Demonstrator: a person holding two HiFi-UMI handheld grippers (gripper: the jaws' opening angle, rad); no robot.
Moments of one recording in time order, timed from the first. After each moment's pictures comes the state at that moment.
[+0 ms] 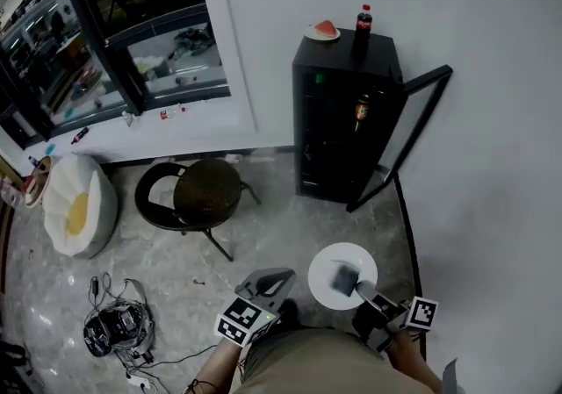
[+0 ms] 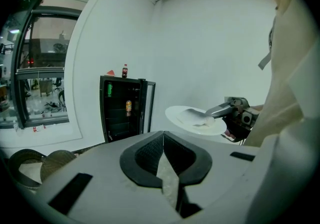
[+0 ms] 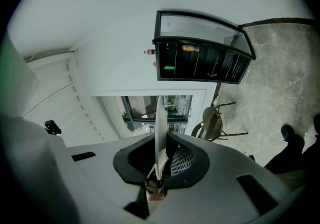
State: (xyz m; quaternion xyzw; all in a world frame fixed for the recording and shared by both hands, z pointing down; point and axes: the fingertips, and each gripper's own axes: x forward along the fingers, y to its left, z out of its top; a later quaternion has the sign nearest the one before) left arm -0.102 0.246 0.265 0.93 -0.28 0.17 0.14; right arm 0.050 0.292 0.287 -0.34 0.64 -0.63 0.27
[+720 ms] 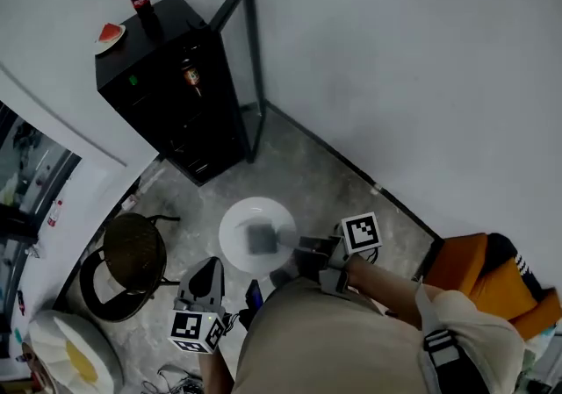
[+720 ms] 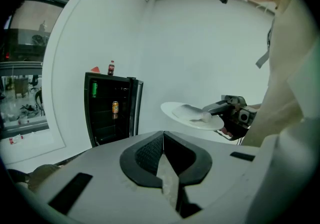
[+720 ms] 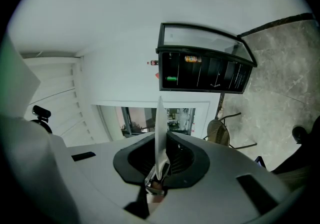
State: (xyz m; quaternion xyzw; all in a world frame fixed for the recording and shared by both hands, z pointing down) left arm -0.108 0.183 0.267 0.96 -0.17 0.17 0.13; right arm 0.017 0.247 0.264 -0.39 0.60 -0.61 0.35
